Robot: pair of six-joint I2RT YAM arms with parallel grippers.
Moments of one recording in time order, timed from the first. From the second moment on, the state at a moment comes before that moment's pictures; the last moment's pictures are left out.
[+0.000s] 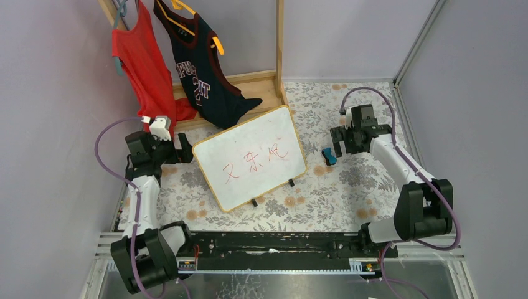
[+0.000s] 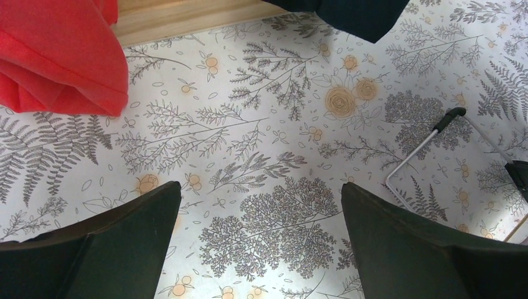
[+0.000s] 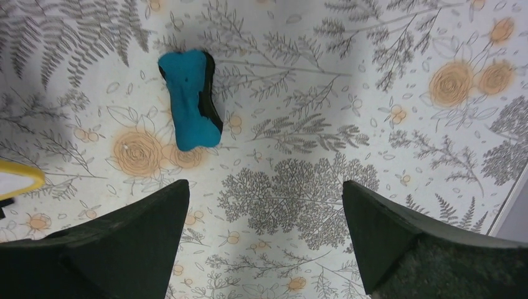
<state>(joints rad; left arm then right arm) 0.36 1.02 0.66 -0.24 0.57 0.11 0.14 1.41 1.00 -0.63 0.05 -0.09</state>
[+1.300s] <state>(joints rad) 0.36 0.92 0.69 -0.34 0.55 0.19 0.20 1.80 1.20 -0.68 -0.11 -0.11</state>
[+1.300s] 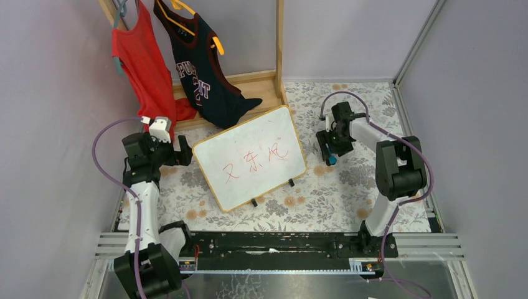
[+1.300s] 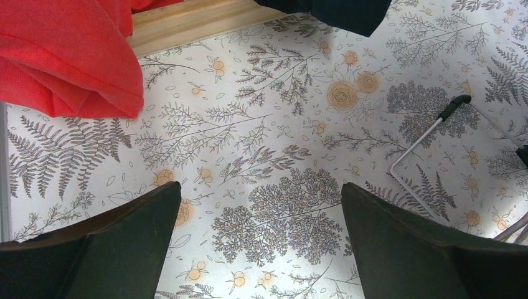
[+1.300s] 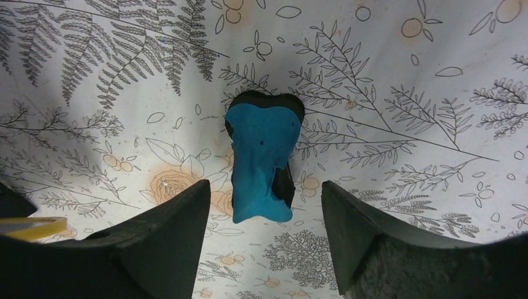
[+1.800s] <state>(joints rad) 0.36 0.92 0.67 -0.35 0.55 0.19 0.20 1.84 1.20 -0.67 -0.10 -0.11</state>
